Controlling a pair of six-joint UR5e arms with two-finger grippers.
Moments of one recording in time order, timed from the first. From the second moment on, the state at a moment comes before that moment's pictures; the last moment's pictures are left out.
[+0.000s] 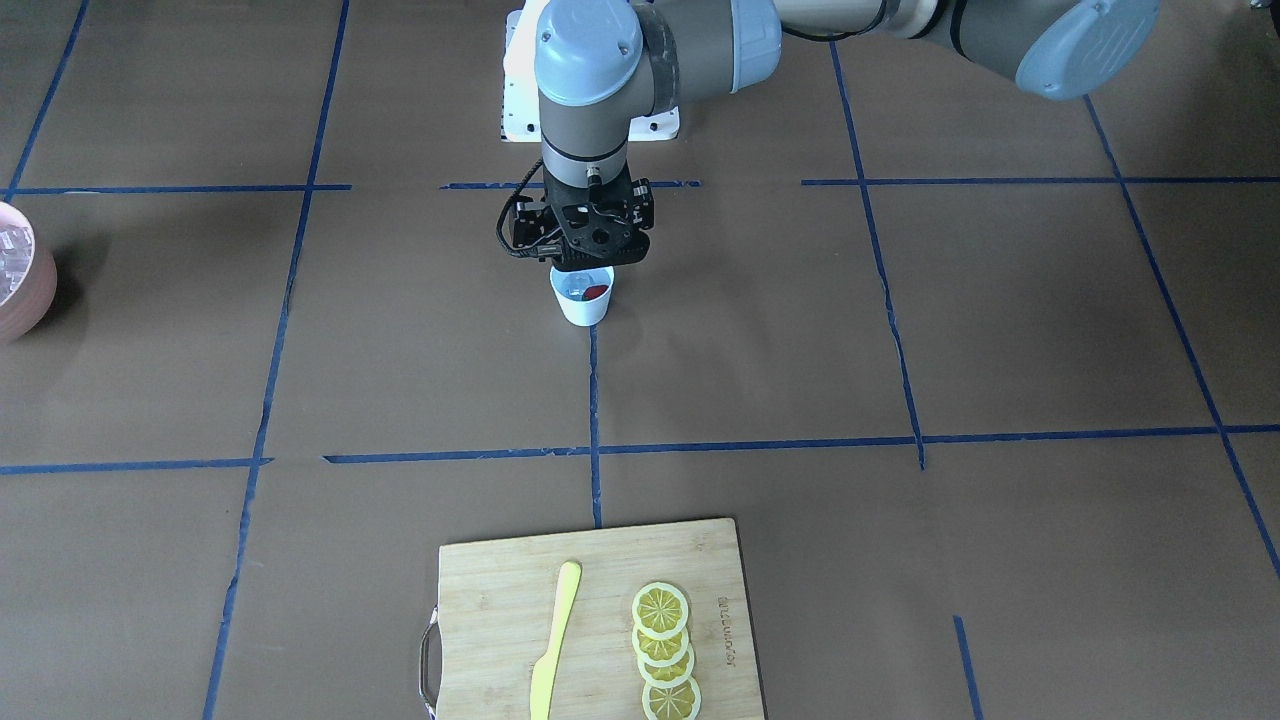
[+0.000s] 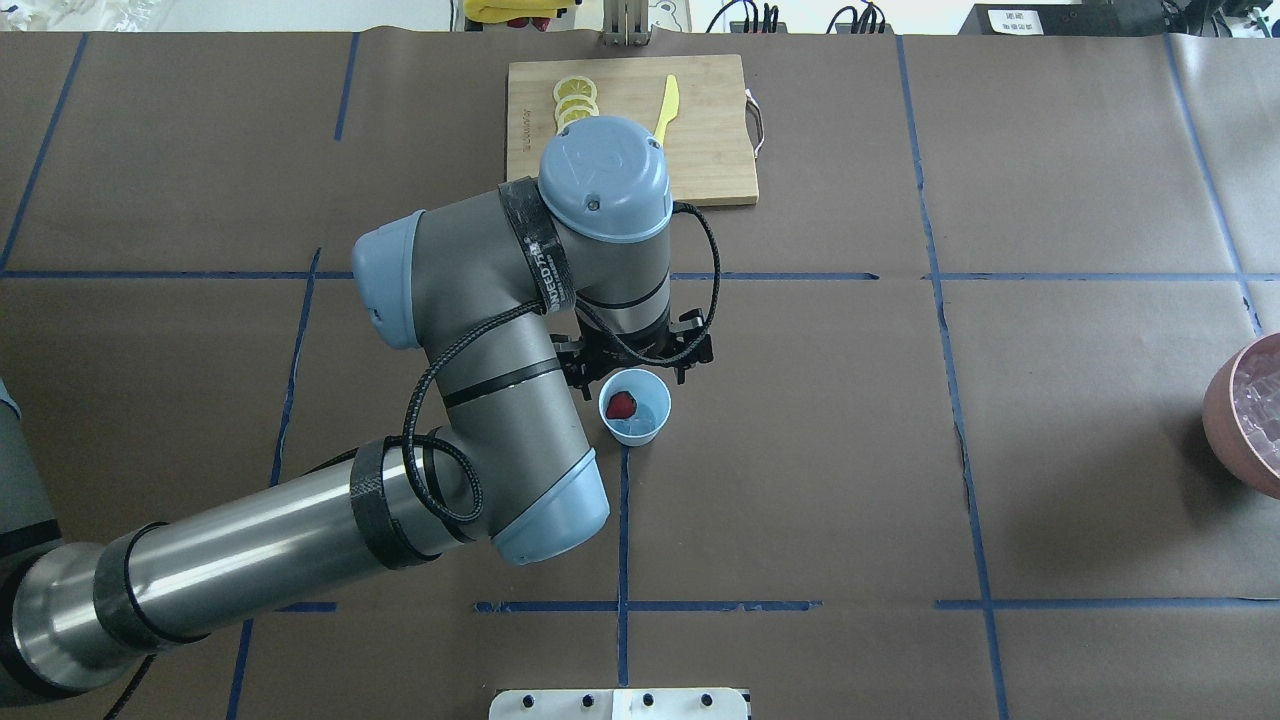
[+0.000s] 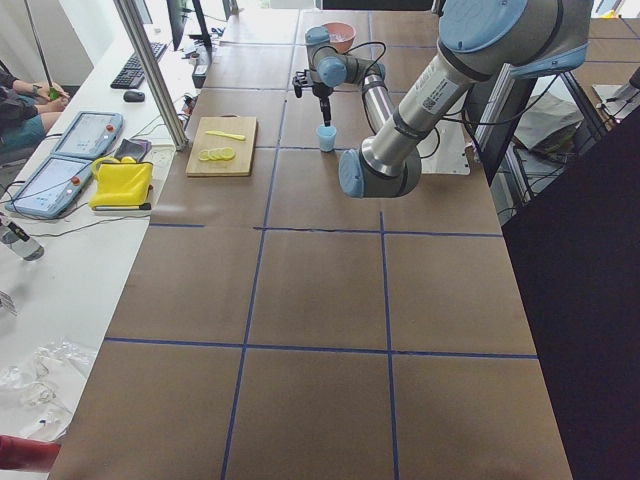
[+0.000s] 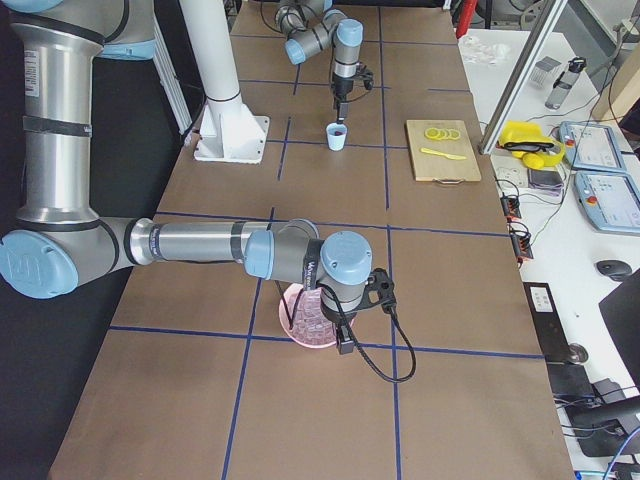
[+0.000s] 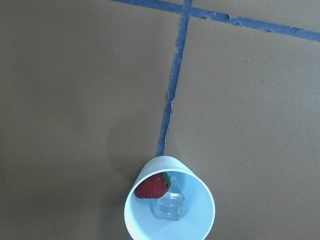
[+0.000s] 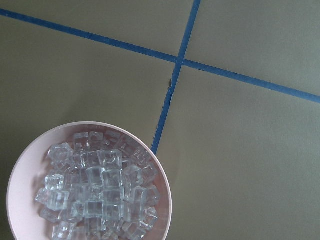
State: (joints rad) left arm -0.53 -2.51 -1.57 -1.39 -2.02 -1.35; right arm 1.66 -1.68 1.75 -1.74 2.36 -0.39
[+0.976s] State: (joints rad) left arm -0.93 -1.81 -2.02 -1.39 -2.16 -0.42; right arm 1.66 -1.68 1.75 -1.74 2.36 -0.40
